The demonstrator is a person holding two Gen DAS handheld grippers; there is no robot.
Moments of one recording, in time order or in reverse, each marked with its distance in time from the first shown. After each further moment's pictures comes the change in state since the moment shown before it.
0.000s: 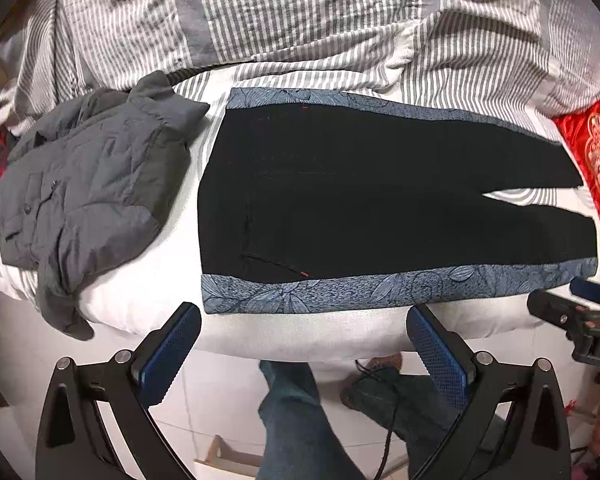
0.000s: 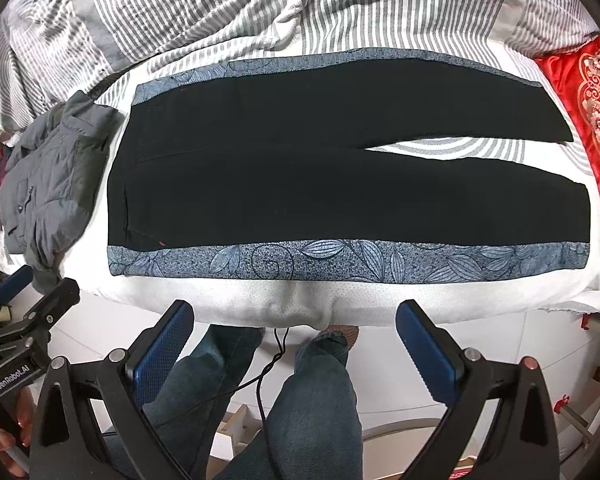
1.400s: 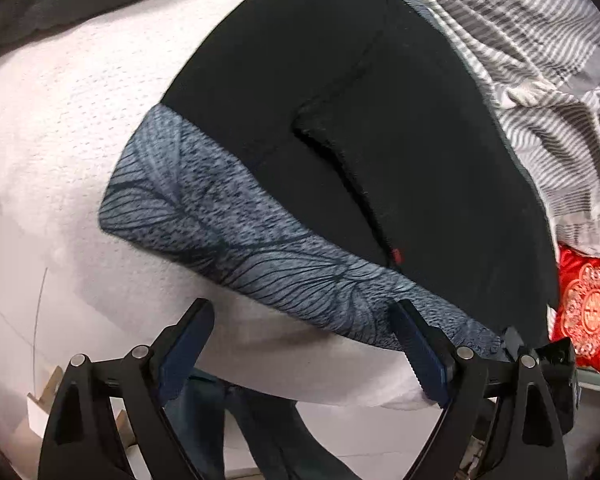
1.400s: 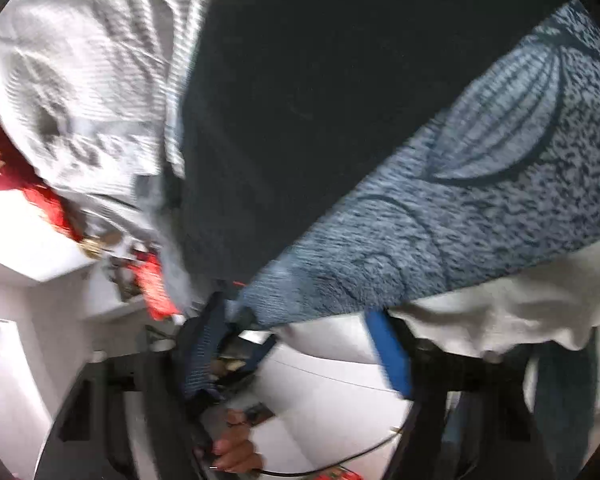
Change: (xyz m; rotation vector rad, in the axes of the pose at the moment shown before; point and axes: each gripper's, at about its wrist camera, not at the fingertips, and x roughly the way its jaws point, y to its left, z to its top) left arm 0.191 0.081 -0.060 -0.533 0.115 -0.361; right arm 0.214 -0.025 -0.019 0.512 0.025 0.924
